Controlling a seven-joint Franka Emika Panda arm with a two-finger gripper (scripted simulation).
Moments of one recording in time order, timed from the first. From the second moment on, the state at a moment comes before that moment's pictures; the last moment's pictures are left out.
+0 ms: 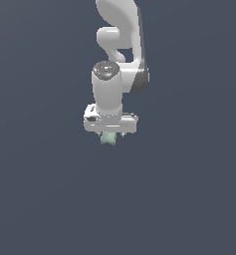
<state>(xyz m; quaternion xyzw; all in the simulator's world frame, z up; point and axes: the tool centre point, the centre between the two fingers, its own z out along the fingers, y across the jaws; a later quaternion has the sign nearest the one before) -0.017 -0.027 0.155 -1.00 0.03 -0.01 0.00</state>
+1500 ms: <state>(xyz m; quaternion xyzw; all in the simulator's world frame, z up) -0.080 -0.050 0.069 -1.00 0.07 -0.01 0.00</state>
